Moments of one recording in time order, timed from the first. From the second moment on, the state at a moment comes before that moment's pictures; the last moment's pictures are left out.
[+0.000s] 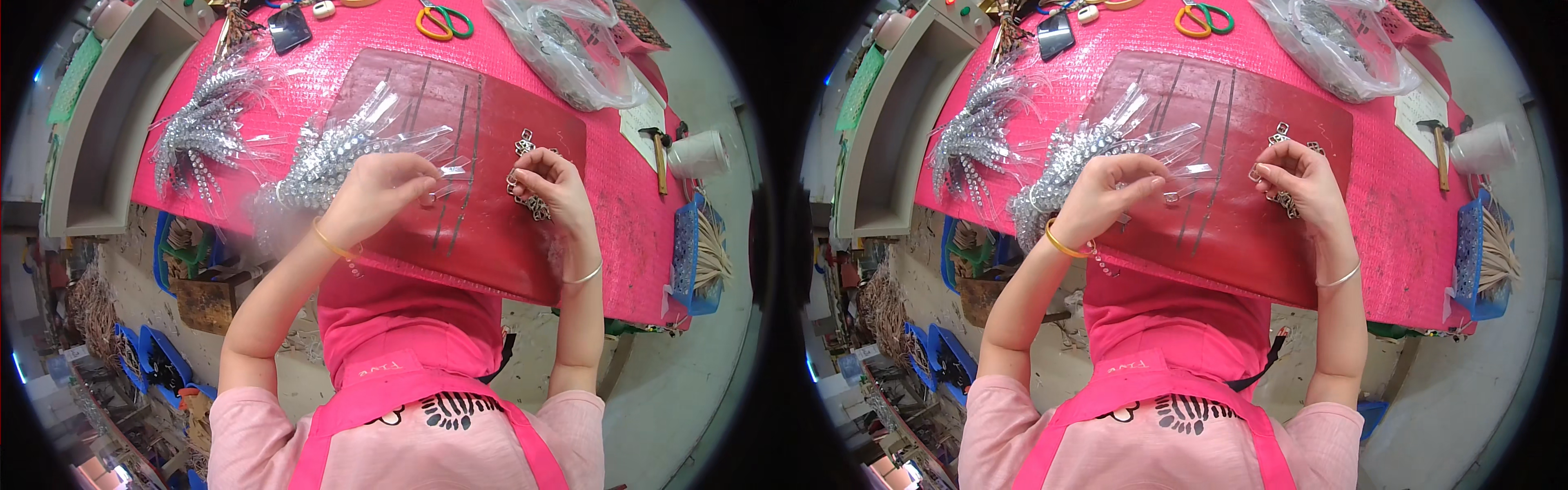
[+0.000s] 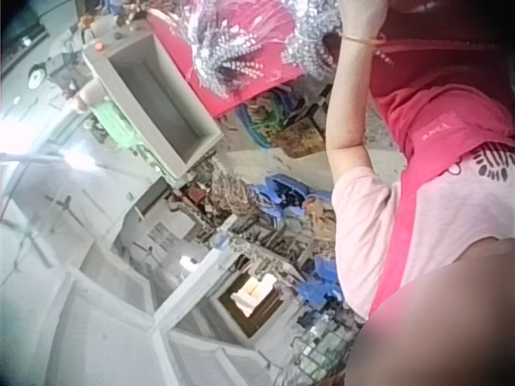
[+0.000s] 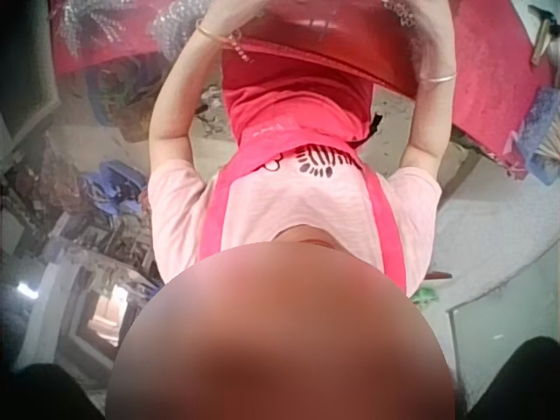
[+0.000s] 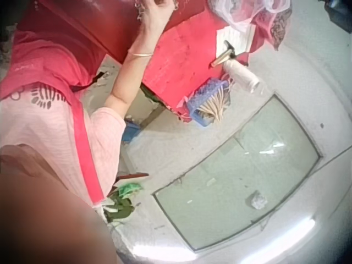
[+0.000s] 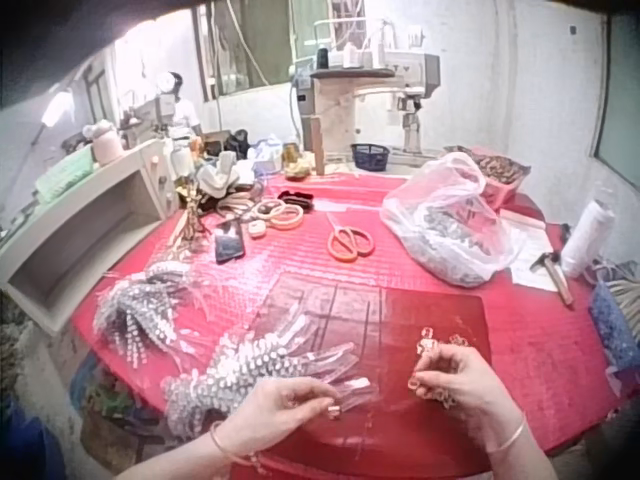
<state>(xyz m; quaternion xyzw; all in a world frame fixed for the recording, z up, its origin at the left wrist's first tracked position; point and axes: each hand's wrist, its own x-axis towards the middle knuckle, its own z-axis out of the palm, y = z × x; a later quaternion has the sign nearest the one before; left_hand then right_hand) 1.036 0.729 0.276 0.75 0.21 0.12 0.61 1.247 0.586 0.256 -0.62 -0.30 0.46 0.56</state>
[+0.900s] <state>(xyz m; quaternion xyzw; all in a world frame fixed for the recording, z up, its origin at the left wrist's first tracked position) 1.038 0.741 0.274 0.62 0.22 0.10 0.75 1.169 0.609 0.259 -0.53 -0.29 0.36 0.72</state>
